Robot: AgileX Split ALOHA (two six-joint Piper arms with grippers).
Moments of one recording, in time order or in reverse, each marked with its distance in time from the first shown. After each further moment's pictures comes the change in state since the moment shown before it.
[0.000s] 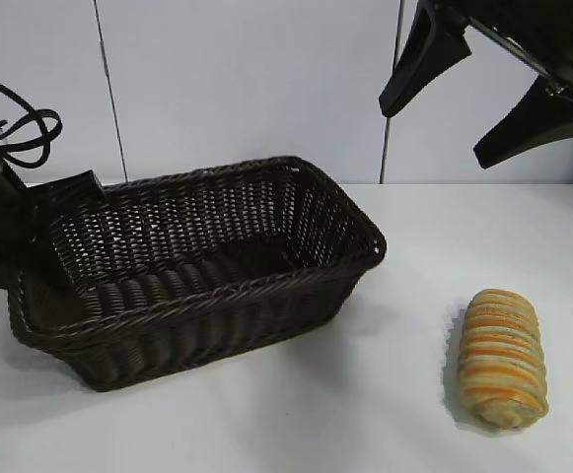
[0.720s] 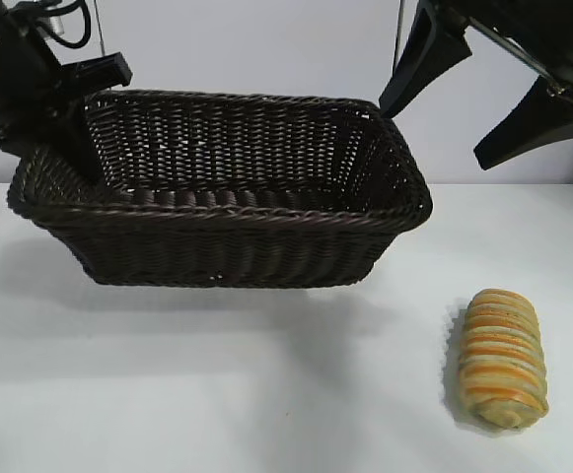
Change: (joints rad) left arm 0.000 0.164 -0.434 -0.033 0.328 0.268; right arm 0.000 0.000 0.000 0.000 0.012 0.000
